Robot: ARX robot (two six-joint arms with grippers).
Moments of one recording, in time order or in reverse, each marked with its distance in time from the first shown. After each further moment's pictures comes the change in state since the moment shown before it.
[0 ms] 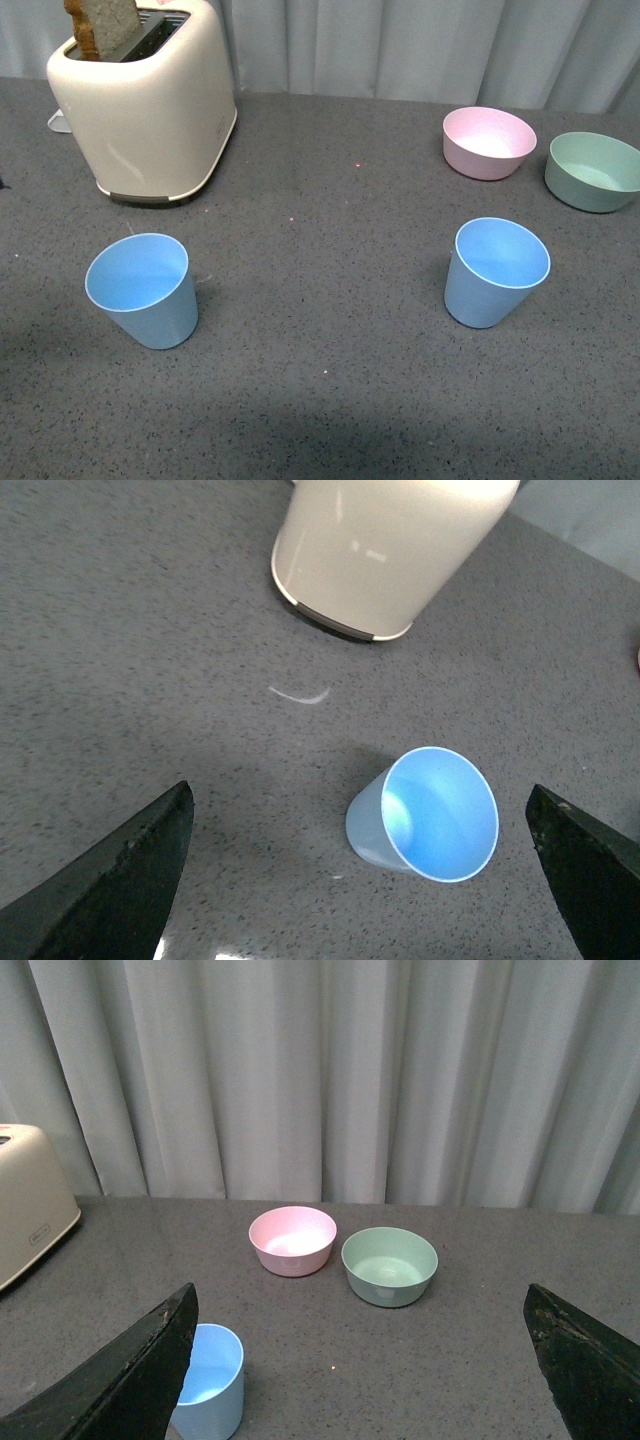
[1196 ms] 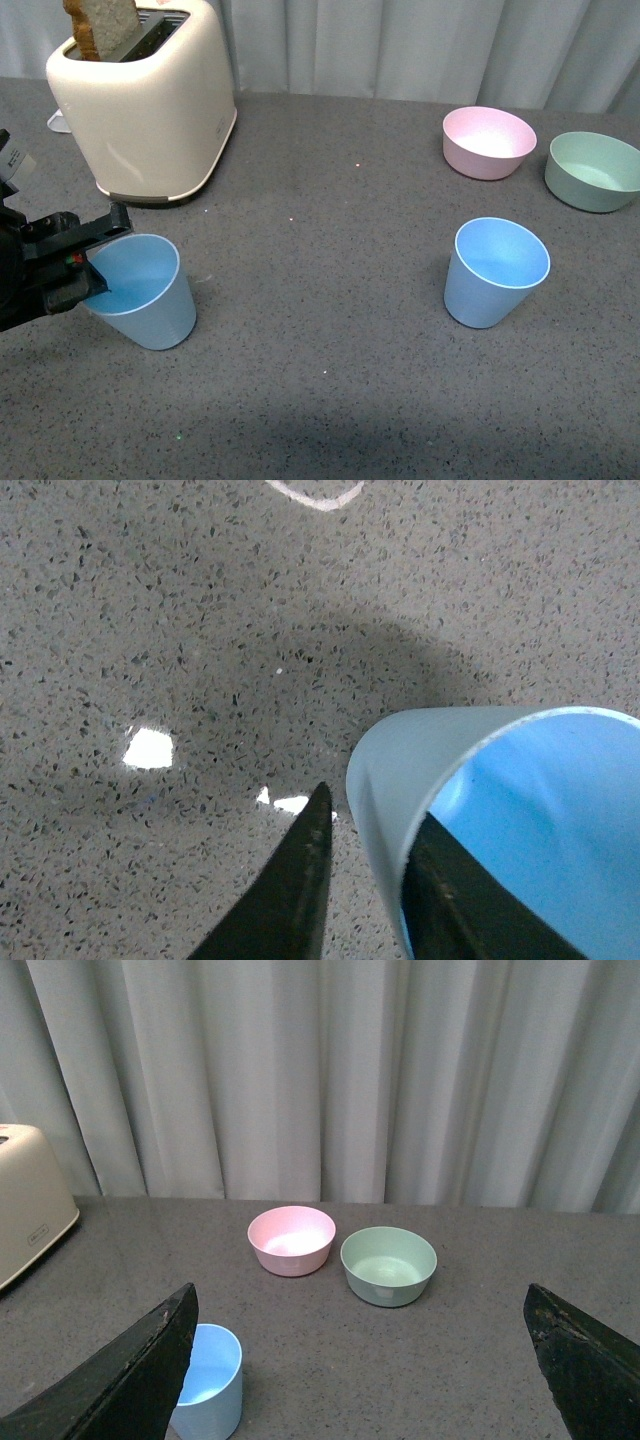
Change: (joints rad) left arm -0.106 0.552 0.265 -0.086 -0.029 -0.107; right arm 0.000 0.000 0.000 0.000 0.000 0.000
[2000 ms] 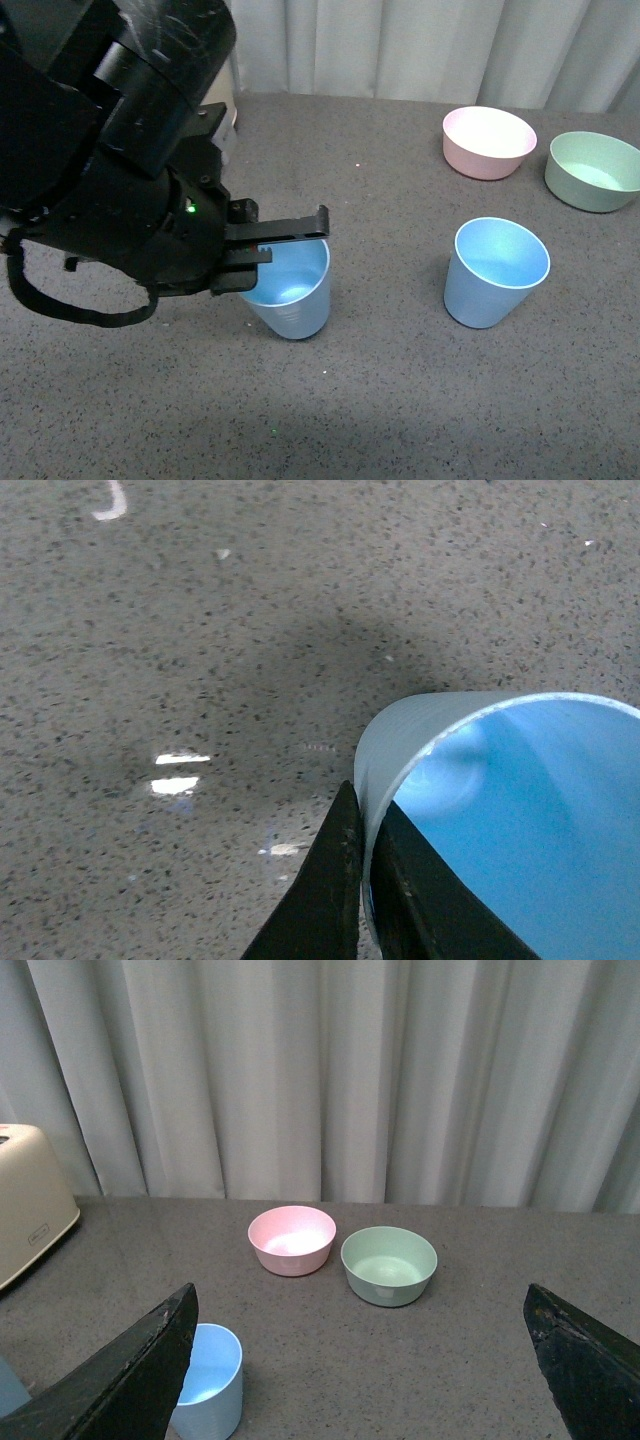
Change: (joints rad) left arm -0.335 0.131 0.264 -0.138 -0.068 0.011; right arm 0.000 0.000 0.000 0.000 0.000 0.000
